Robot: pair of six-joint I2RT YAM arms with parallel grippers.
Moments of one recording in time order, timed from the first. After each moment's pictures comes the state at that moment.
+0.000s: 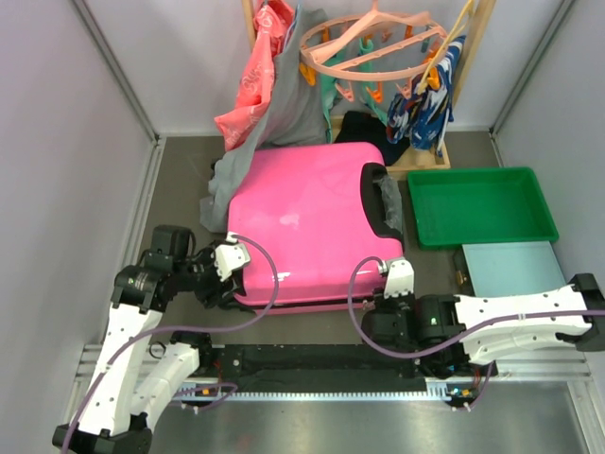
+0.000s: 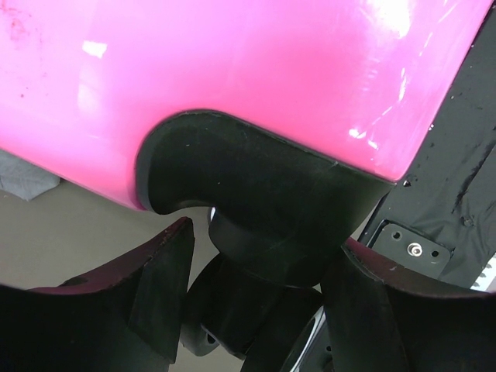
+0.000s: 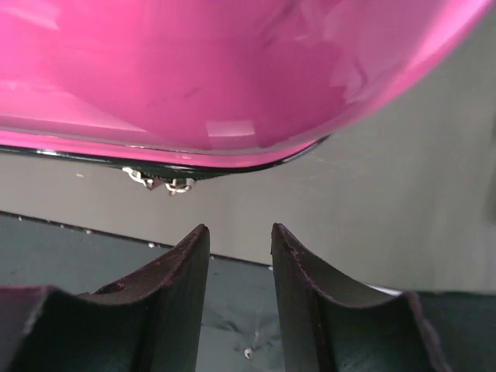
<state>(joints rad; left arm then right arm) -0.19 0.72 0.93 -1.17 0.49 0.81 1.57 1.00 0.79 -1.16 0.76 1.27</state>
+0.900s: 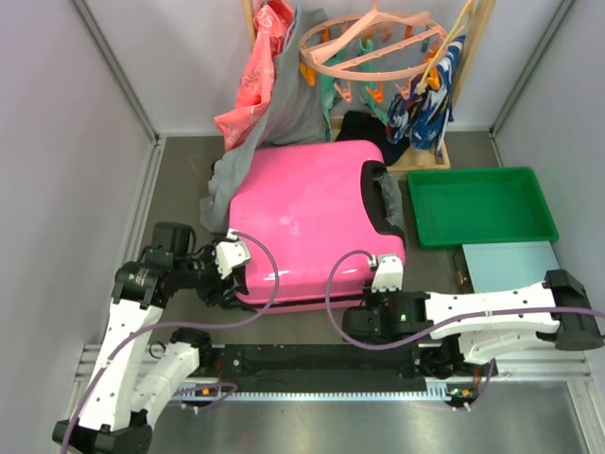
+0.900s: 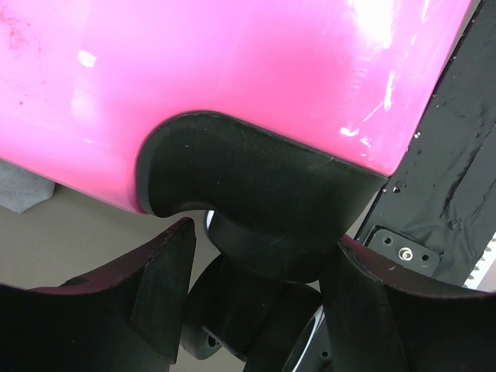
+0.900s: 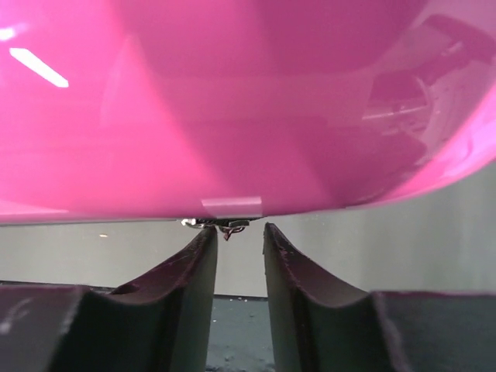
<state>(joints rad) -0.19 0.74 0.94 -1.17 0.53 0.81 1.52 1.19 0.85 -1.10 0.86 1.38</state>
